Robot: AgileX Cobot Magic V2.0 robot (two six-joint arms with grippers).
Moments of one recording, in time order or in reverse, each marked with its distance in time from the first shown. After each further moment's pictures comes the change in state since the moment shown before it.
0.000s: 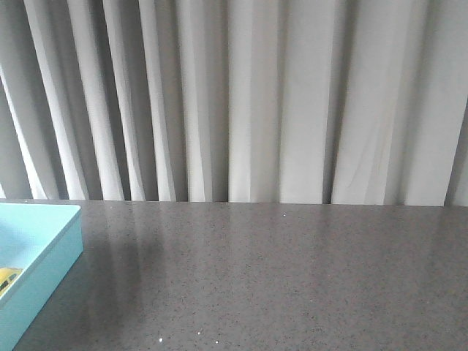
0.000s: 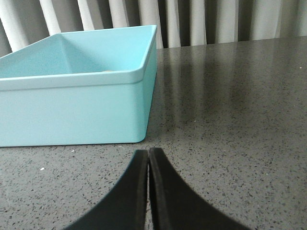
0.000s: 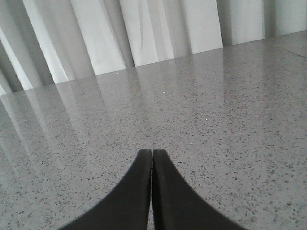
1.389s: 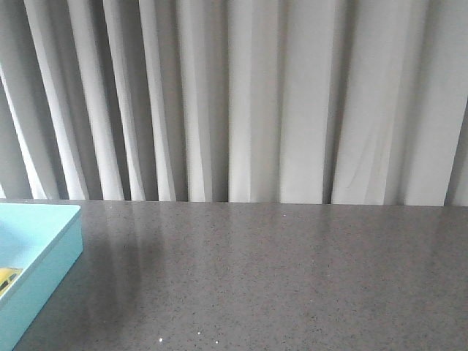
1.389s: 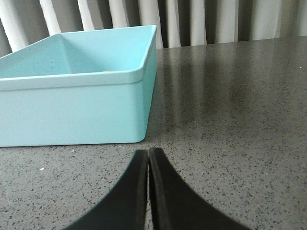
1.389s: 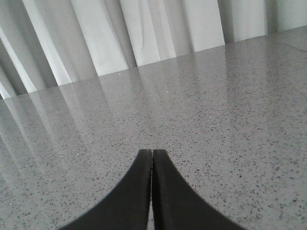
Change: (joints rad) left arm 0.000 0.000 0.000 0.000 0.000 0.000; right arm 0.000 0.000 0.000 0.028 0.000 0.000
